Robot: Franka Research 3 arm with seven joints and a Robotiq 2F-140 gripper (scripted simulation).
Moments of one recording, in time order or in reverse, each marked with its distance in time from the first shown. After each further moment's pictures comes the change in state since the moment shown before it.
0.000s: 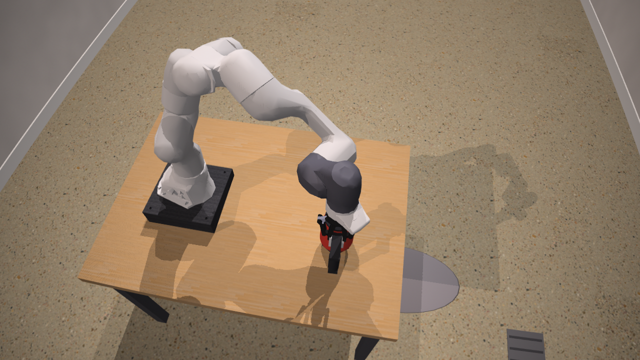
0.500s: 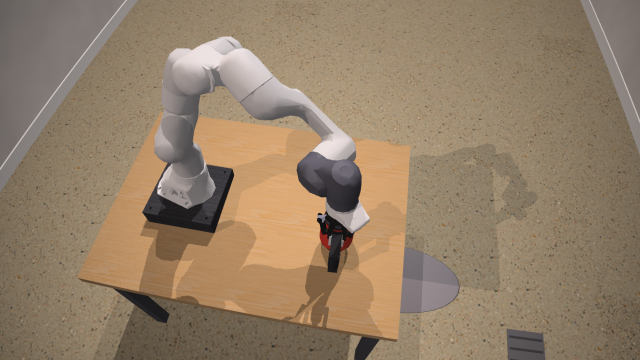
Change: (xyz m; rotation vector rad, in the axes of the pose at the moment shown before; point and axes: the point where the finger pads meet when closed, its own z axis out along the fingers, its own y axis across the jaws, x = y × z) arm -0.004 0.001 0.000 -0.002 -0.001 -0.001
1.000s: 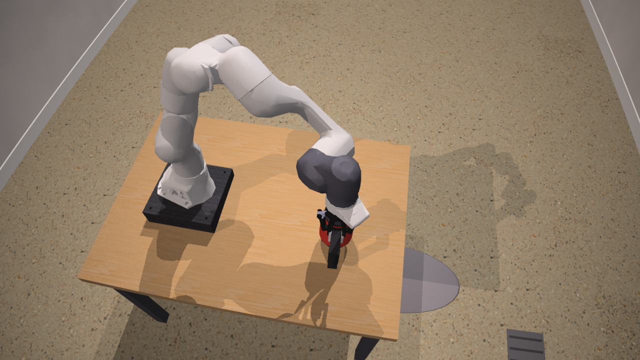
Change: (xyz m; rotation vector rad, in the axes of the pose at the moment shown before) arm -0.013 0.002 0.000 -0.001 -0.001 -0.006
